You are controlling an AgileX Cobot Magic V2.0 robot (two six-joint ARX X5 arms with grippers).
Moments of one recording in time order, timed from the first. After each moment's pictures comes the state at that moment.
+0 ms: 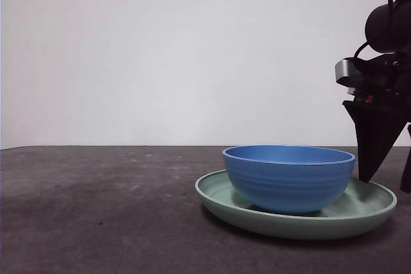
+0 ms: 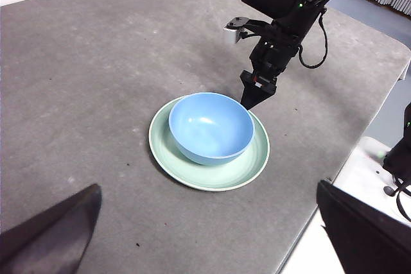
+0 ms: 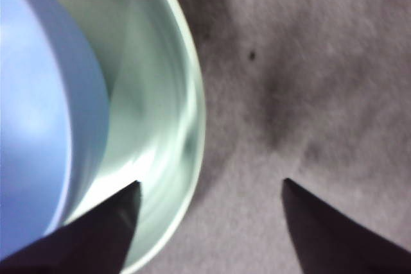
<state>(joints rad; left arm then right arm) -0.60 0.61 1.00 -0.83 0.31 0.01 0.18 1.57 0.97 -0.76 -0.31 -0.05</state>
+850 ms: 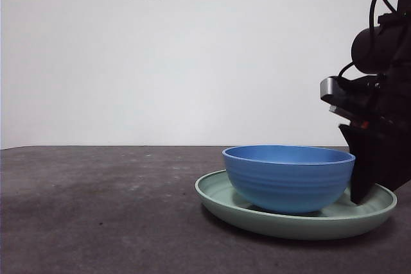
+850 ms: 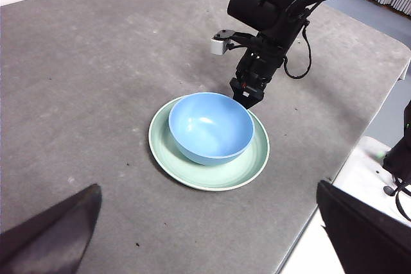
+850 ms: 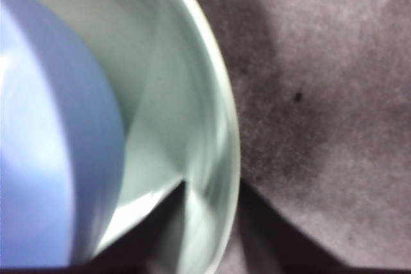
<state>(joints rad) -0.60 0.61 1.00 -0.83 0.31 0.01 0.20 1.67 0.97 -0.67 -0.39 -0.05</state>
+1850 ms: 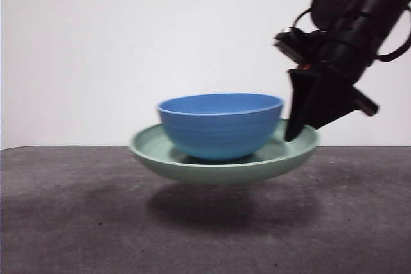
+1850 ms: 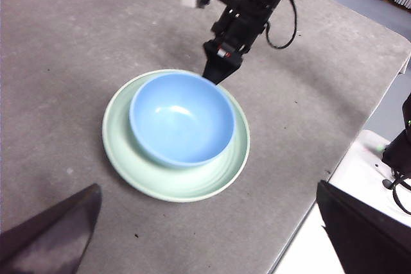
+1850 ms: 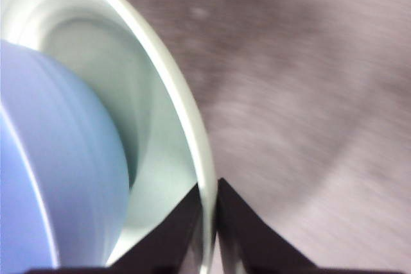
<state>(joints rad) -0.60 0.61 1.00 -0.85 0.31 0.01 0.33 1.68 1.20 -0.75 -0.52 0.10</state>
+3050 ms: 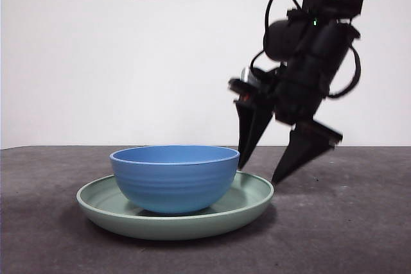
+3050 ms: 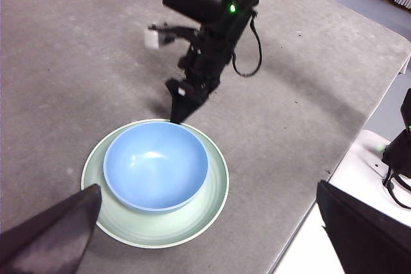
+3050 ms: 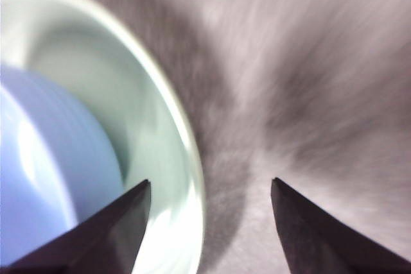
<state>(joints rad) -0.60 0.61 1.00 -0.85 0.31 0.01 0.43 1.86 1.30 -0.71 -0.42 0.22</state>
